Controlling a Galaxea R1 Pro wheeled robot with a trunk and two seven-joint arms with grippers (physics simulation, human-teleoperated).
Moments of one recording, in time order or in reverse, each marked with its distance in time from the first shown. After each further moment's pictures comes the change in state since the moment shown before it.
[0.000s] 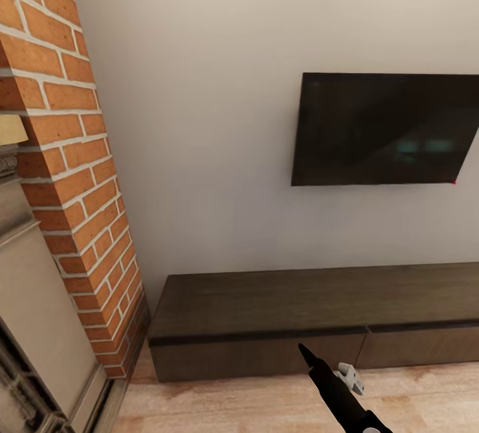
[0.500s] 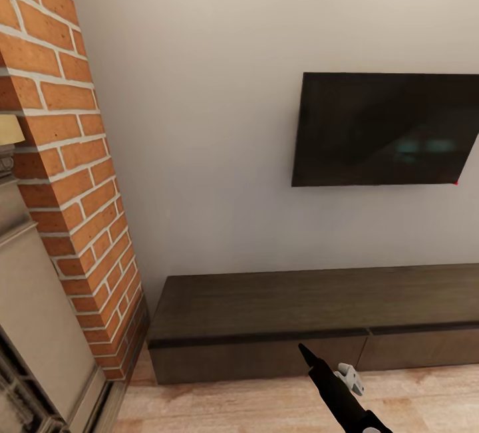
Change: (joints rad) left arm 0.000 0.000 0.000 0.000 0.001 0.000 0.000; right arm 0.000 0.002 -0.001 -0.001 -0.012 0.005 -0.007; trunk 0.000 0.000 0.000
